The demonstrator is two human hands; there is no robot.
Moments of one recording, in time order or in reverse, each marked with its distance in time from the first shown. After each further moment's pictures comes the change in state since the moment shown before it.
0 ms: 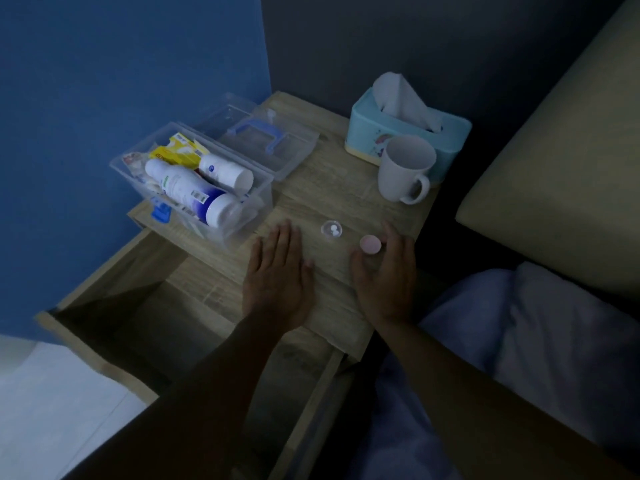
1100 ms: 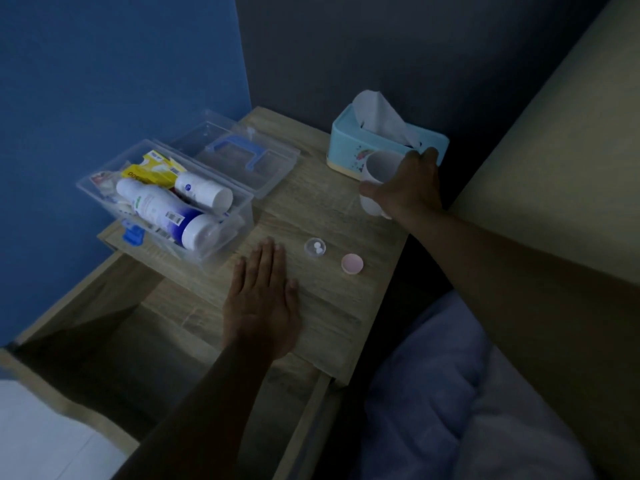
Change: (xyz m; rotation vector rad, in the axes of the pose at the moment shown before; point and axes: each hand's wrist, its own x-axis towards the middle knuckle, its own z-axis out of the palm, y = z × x) left_hand 0.001 0.003 0.001 0.042 0.026 0.000; right_hand 0.162 -0.040 -0.037 -0.318 -0.117 0.123
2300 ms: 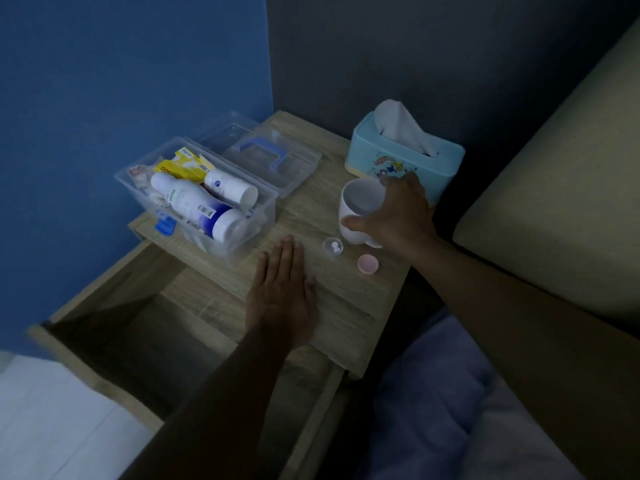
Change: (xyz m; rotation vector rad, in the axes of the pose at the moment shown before) left_hand 0.002 -0.004 -0.006 -0.042 -0.086 0.010; right_hand -0.056 -0.025 0.000 0.020 -0.139 -0.225
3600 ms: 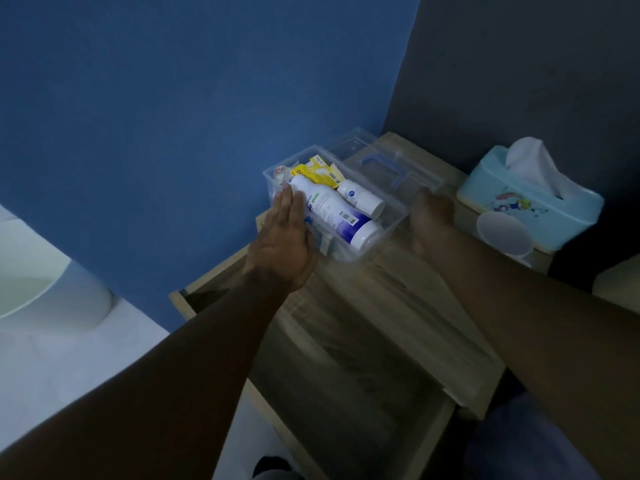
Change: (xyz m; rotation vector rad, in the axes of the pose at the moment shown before) left_hand 0.005 -0.164 -0.094 -0.213 0.230 -0.108; right_hand 0.024 -0.134 0.093 0.561 -0.009 0.574
